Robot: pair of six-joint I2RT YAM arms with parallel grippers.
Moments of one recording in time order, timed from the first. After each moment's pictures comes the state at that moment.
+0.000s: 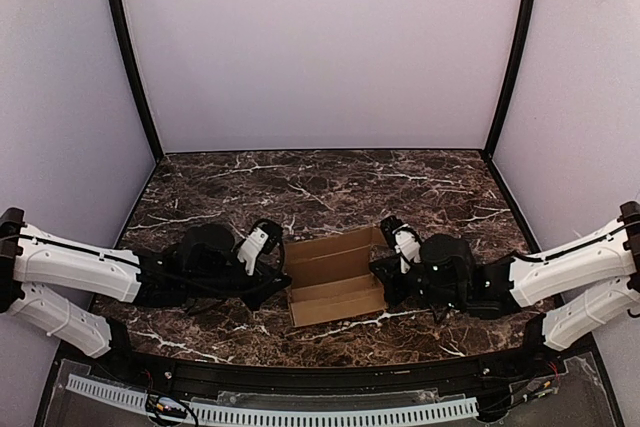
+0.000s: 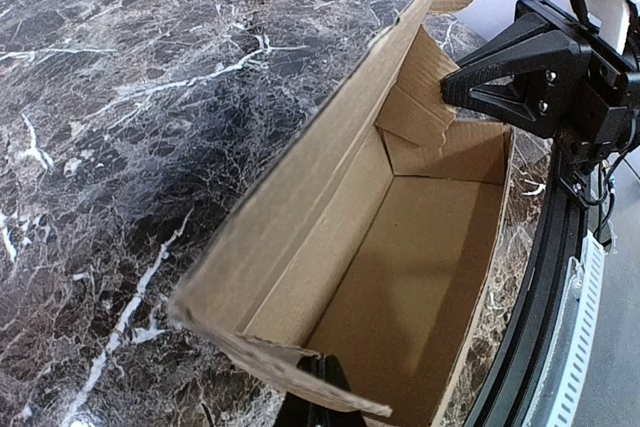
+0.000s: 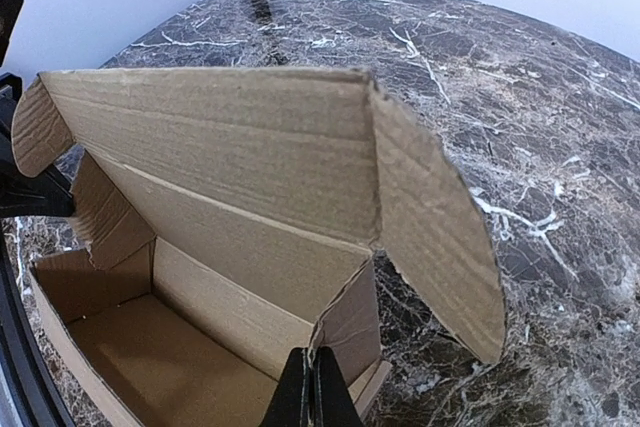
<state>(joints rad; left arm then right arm) -1.04 1.26 0.54 0.17 0.03 -0.33 1.14 1.28 0.47 0.34 0.29 0.33</state>
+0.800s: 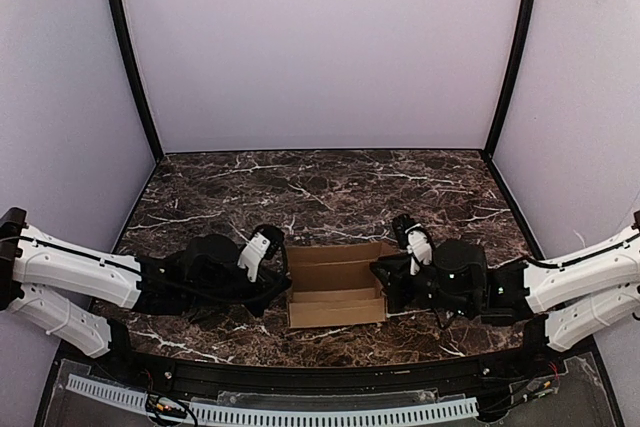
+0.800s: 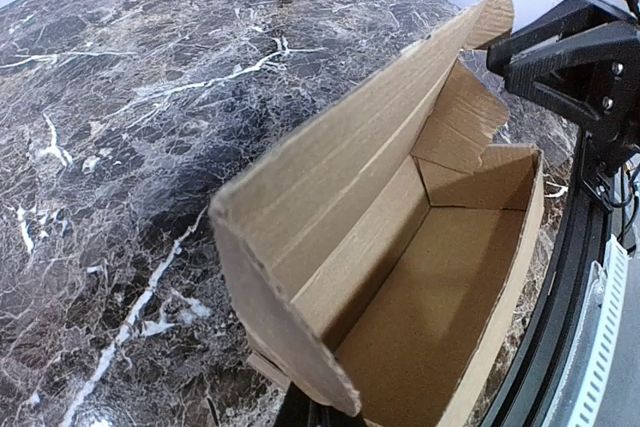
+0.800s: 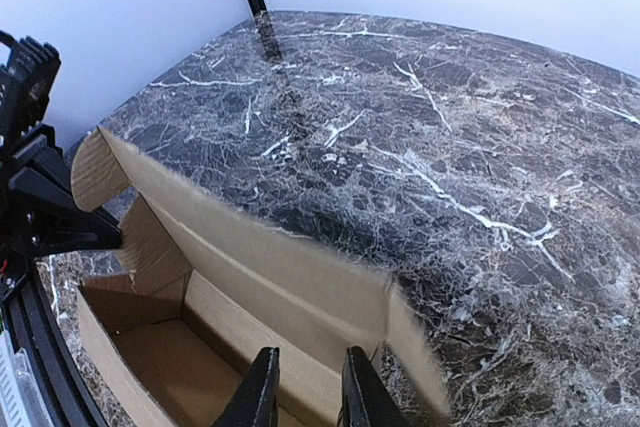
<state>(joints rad) -1.12 1.27 0.53 0.18 -0.11 -0.35 1.21 1.19 0.43 0.36 0.38 0.40</state>
